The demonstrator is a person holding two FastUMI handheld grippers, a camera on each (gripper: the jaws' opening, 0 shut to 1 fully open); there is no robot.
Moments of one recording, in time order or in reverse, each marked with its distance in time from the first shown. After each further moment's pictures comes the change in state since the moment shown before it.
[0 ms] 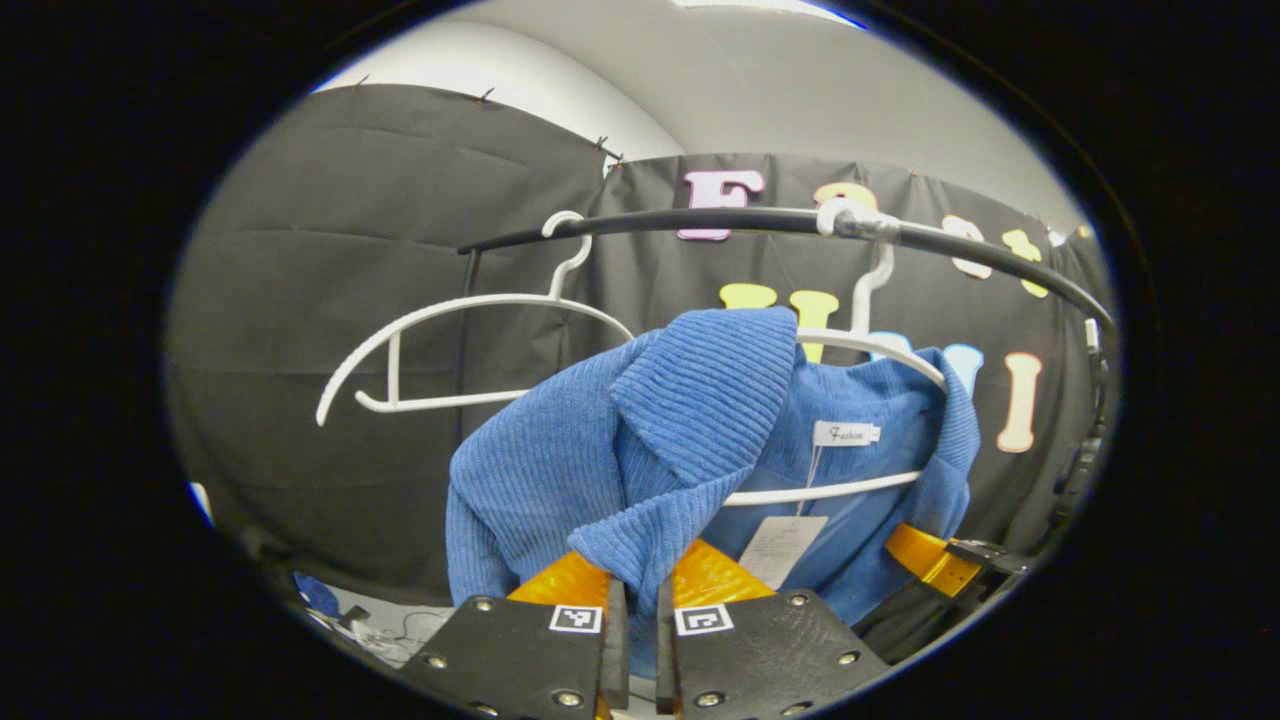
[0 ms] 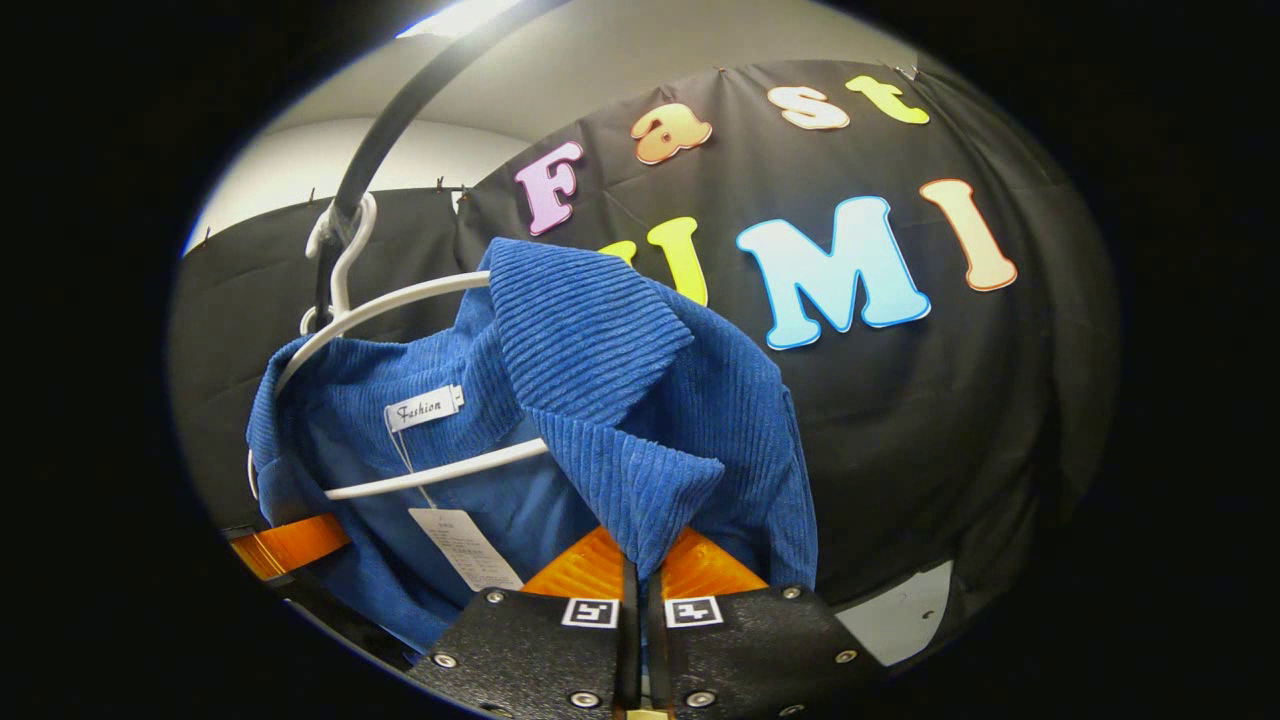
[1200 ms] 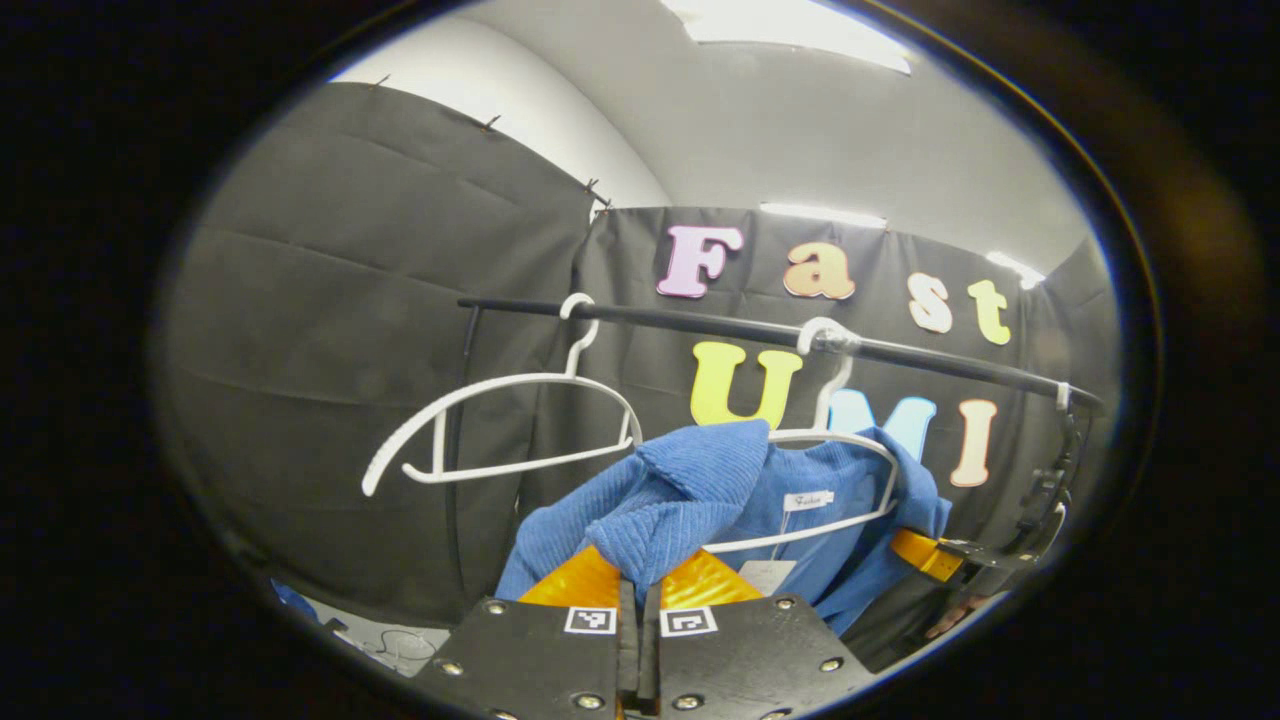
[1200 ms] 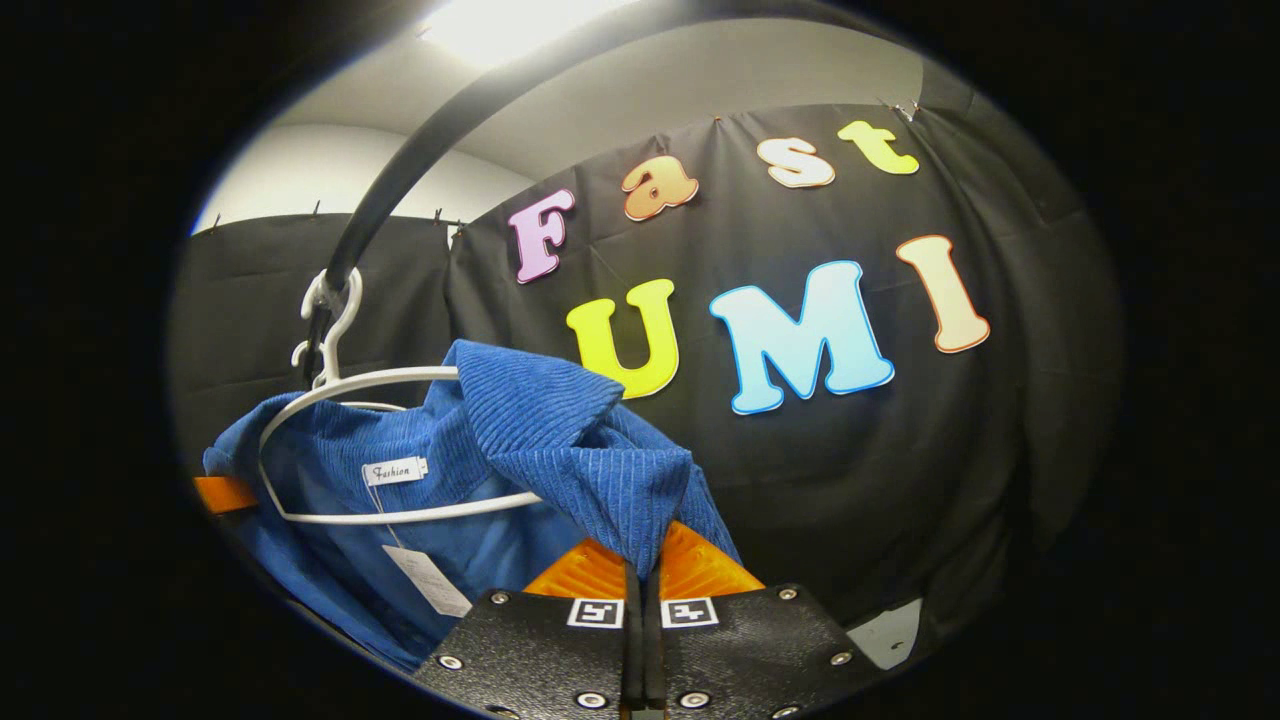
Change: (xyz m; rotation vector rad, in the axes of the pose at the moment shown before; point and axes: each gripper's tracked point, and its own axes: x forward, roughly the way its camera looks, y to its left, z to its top) left arm -0.051 0.039 0.072 0.006 -0.143 -0.033; right arm -0.025 -0.048 0.057 -0.053 -0.176 -0.093
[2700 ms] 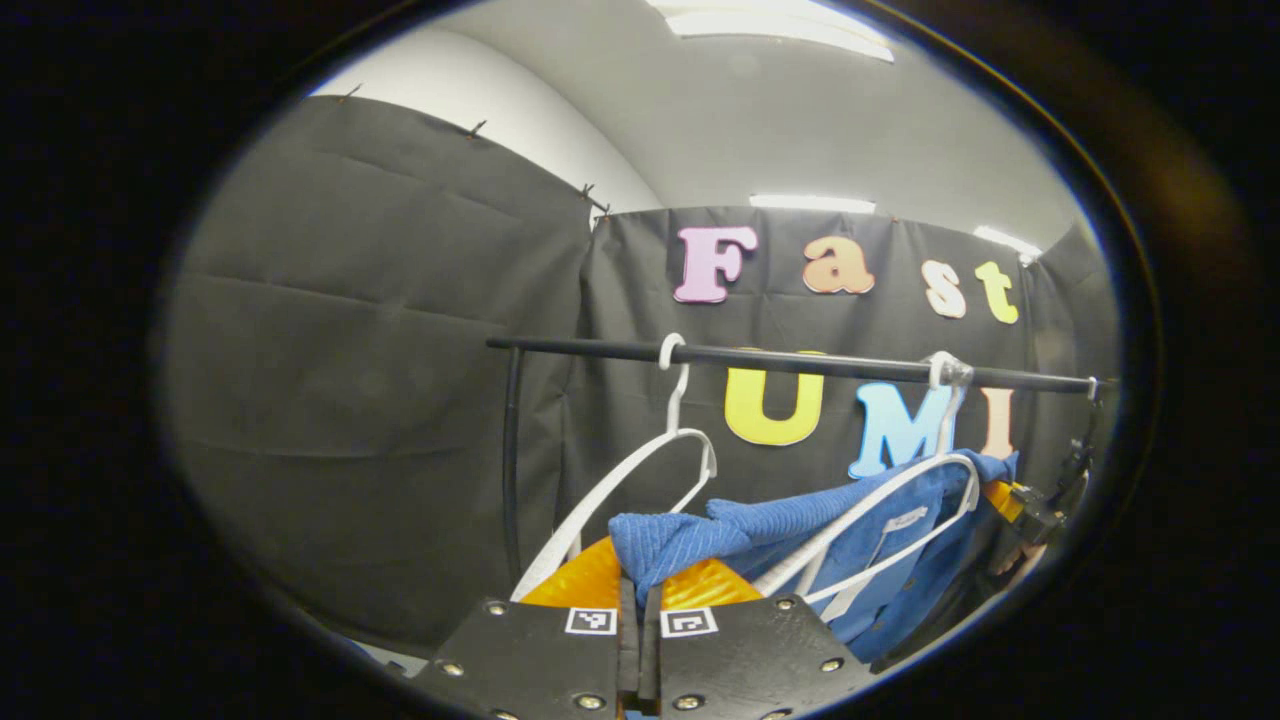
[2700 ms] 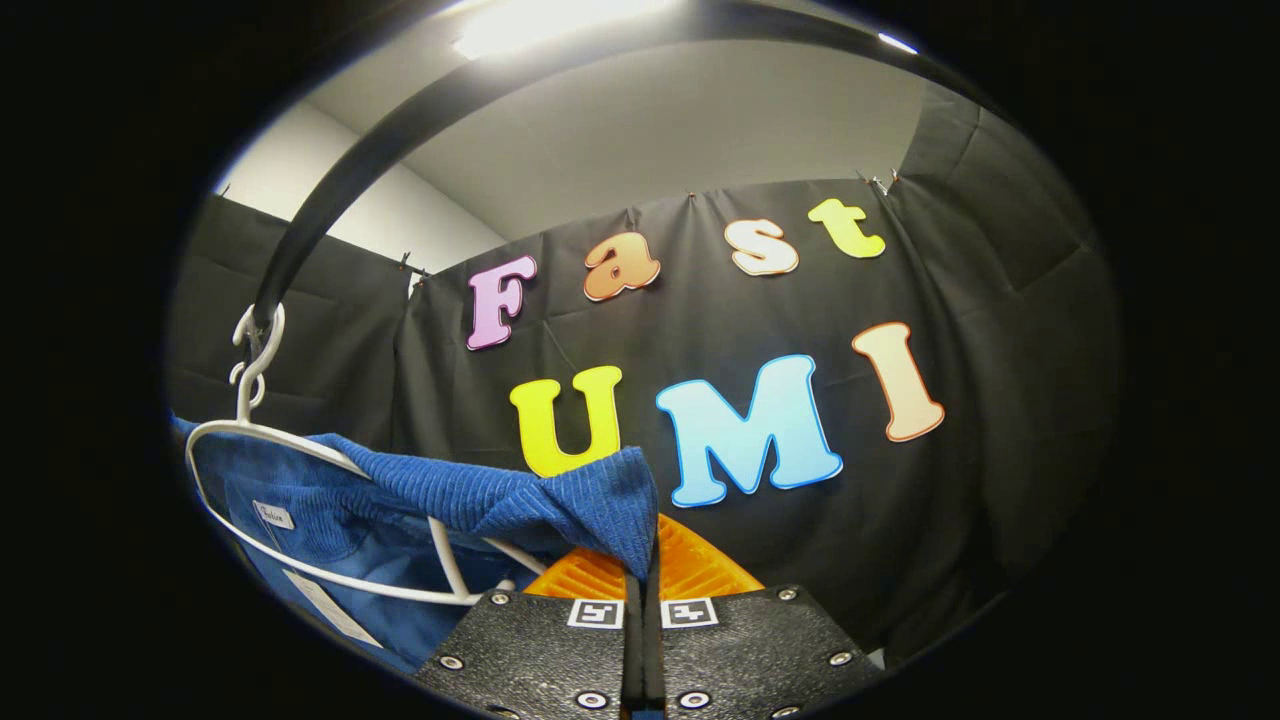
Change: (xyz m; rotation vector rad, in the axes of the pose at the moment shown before) left arm 0.063 0.101 0.042 0.064 0.025 -0.026; right arm 0.037 -0.039 0.060 -0.110 -0.280 -0.149
